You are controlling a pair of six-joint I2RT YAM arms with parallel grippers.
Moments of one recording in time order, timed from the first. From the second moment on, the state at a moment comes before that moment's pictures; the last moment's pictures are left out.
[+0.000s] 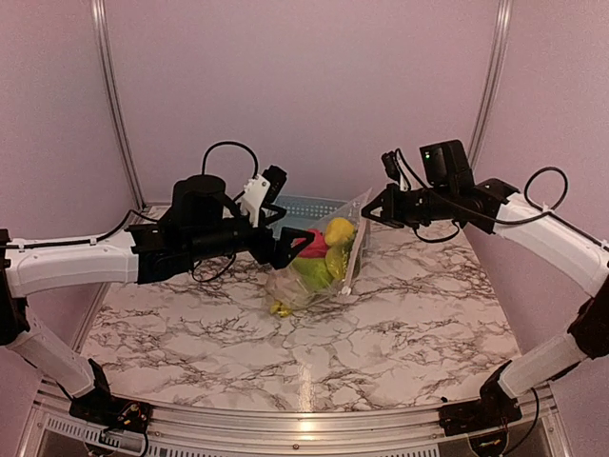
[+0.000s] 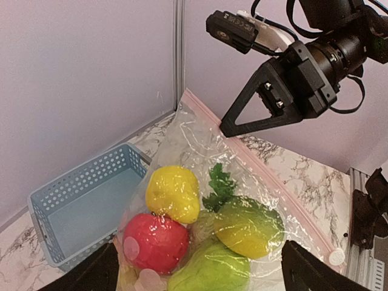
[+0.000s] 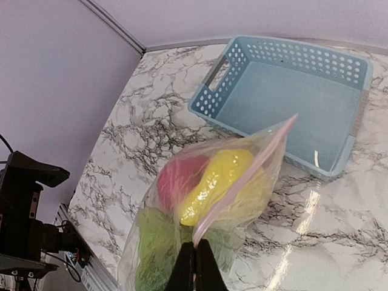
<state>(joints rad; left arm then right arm) -0.94 1.46 1.07 0.17 0.04 -0.06 0.55 1.36 1.25 -0.44 -0.31 0.53</state>
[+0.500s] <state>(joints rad) -0.72 1.55 1.38 0.12 0.48 0.16 0.70 1.62 1.77 -0.76 -0.30 0.16</state>
